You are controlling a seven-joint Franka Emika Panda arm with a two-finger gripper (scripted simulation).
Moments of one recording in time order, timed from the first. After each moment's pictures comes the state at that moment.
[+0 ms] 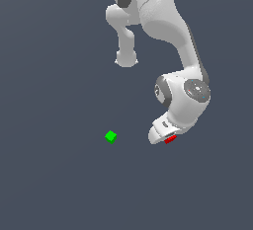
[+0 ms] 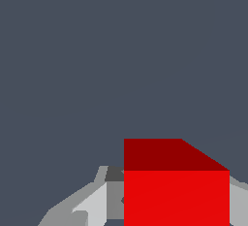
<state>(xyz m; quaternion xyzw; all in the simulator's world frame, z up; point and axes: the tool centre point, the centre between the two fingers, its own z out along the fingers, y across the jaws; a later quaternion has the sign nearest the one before) 0.069 0.181 0.086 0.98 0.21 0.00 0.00</state>
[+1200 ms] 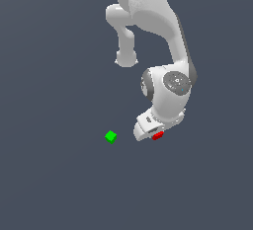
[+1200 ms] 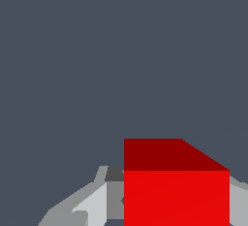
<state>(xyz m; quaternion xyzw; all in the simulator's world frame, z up) 0.062 0.125 0.106 0.98 0.21 0.00 0.00</state>
